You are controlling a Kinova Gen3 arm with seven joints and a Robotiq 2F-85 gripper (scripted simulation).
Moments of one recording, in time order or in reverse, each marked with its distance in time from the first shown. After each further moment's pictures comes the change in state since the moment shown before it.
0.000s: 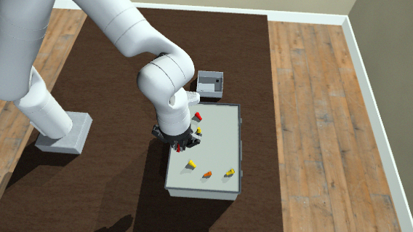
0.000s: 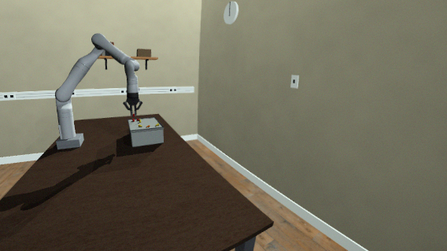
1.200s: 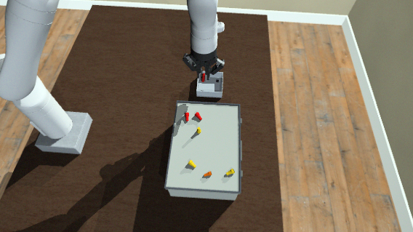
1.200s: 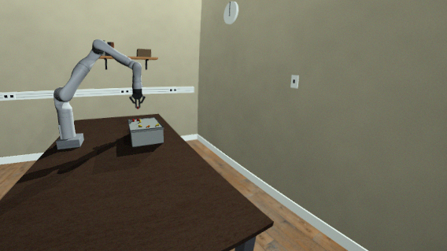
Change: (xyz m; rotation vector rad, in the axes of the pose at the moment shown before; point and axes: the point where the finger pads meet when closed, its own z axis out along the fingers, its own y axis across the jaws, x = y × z) arm 0.253 0.016 -0.004 -0.002 0.008 0.002
